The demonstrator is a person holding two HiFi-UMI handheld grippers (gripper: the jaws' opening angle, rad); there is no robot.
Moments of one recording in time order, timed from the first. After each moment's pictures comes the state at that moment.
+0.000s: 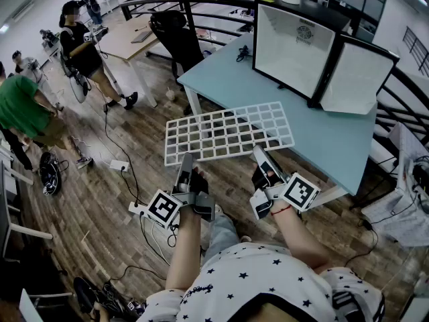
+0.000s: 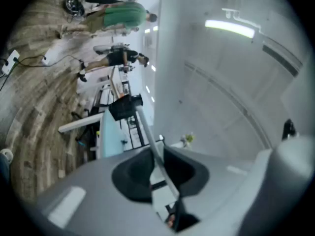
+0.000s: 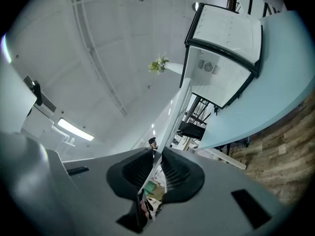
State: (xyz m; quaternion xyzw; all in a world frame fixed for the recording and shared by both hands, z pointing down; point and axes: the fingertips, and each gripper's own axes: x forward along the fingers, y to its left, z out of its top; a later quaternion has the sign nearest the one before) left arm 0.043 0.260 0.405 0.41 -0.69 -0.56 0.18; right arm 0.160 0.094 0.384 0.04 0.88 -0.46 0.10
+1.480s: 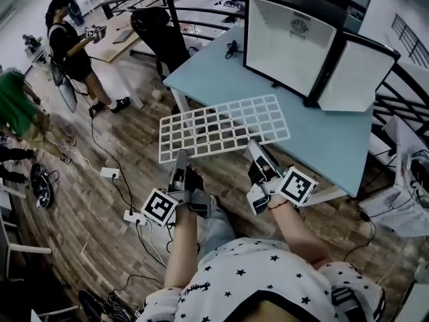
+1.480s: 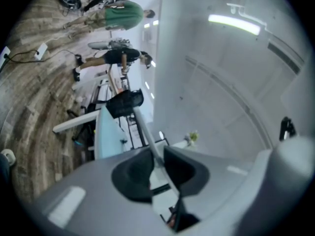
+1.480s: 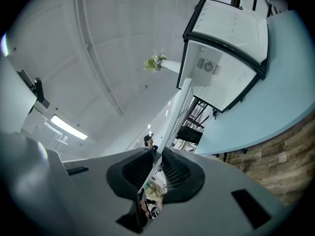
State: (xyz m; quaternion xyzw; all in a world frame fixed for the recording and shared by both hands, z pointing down) left arm -0.023 0.214 0.416 0.43 -0.69 -0.55 0.19; right arm 0.100 0.053 0.393 0.02 0.89 -0.46 0.09
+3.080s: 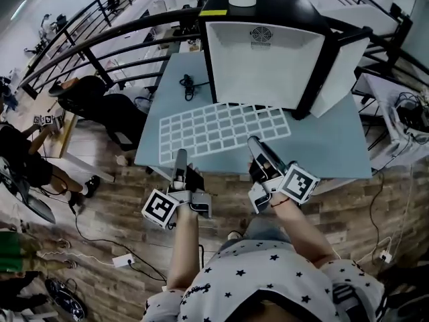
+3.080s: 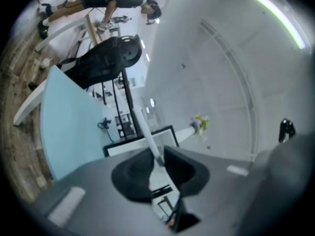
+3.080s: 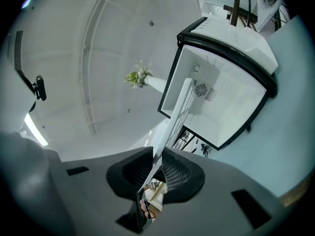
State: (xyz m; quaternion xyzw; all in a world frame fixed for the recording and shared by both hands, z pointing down) left arm -0.265 -0.020 0.406 0.59 -0.56 -0.49 0.32; right arm -0.081 -0.103 0.379 -0.19 0.87 -0.41 0.20
